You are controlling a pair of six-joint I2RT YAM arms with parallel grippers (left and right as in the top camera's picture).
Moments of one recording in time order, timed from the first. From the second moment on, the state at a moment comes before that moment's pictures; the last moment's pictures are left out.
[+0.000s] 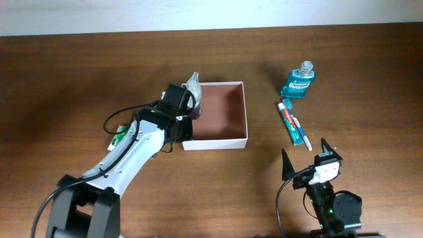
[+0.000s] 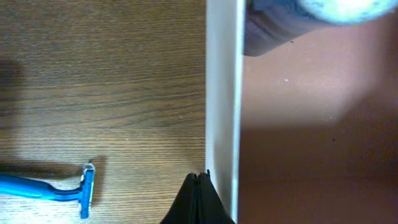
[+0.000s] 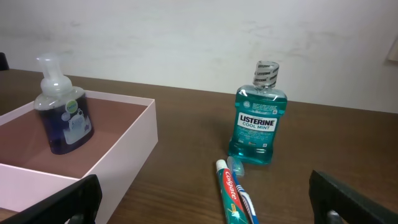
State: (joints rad) left arm -0.40 1.68 1.14 -0.71 -0.06 -0.40; right arm 0.07 0.01 0.01 -0.06 -0.12 -0.05
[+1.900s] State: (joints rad) left arm 0.01 1.66 0.94 -0.78 0.03 -1.05; right arm 0.07 0.01 0.01 -0.06 -0.12 -0.05
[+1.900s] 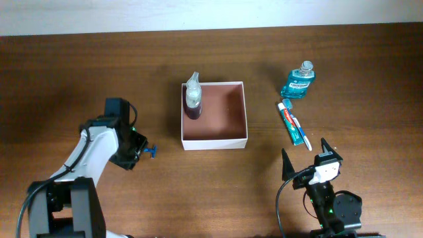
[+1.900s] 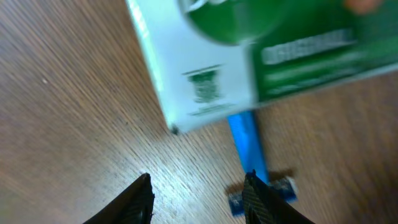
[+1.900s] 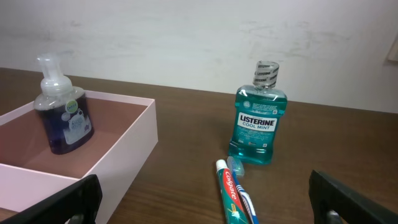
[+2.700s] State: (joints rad) left arm 0.01 1.61 0.88 -0.63 0.26 -1.10; right arm 0.07 0.01 0.01 -0.06 -0.12 -0.05
